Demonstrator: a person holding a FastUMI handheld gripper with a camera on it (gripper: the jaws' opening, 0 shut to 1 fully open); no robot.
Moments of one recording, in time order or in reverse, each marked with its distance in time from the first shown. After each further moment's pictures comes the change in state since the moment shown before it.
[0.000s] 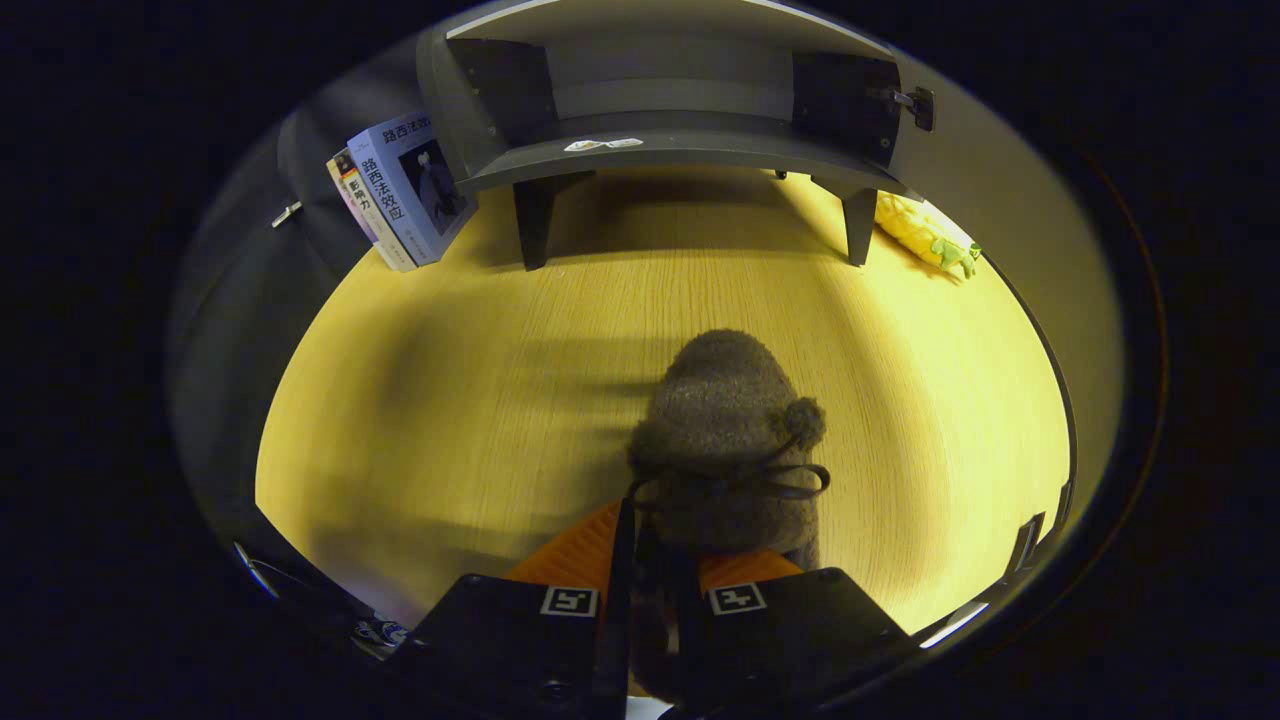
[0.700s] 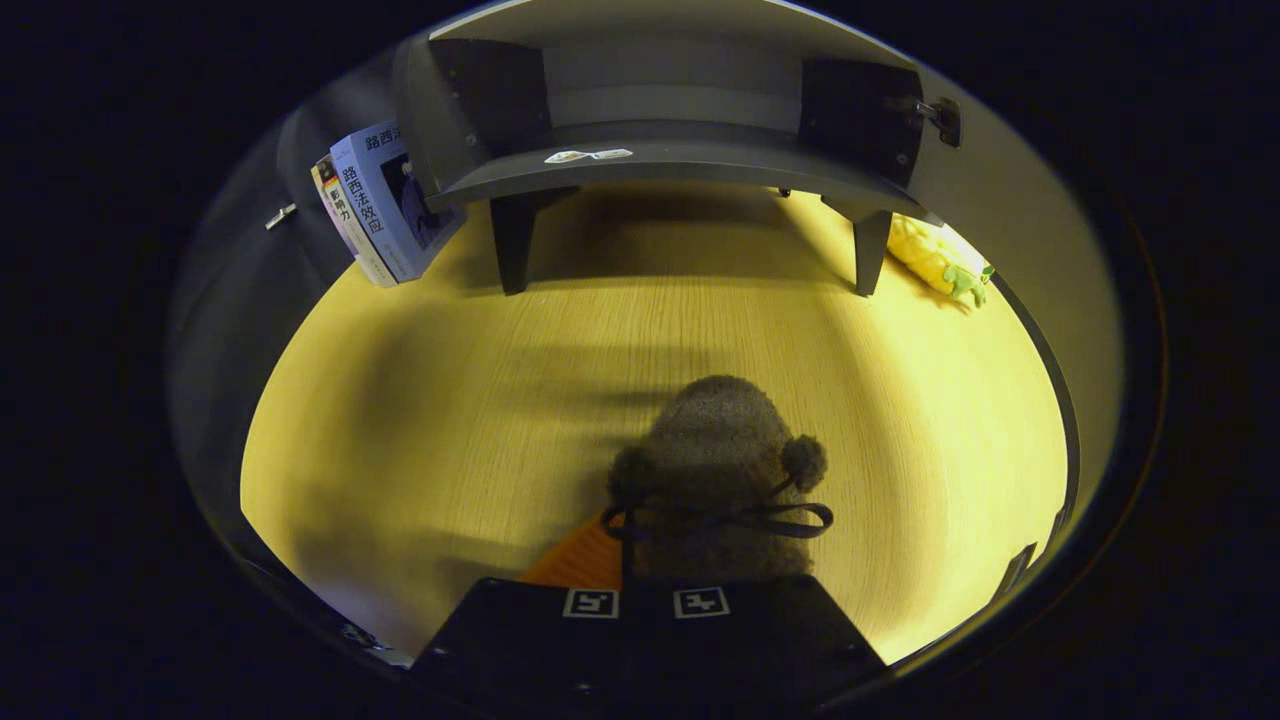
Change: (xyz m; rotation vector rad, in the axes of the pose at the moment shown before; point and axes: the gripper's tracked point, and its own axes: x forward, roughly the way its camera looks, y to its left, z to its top) arm 0.021 -0.009 0.027 -0.028 -0.049 -0.017
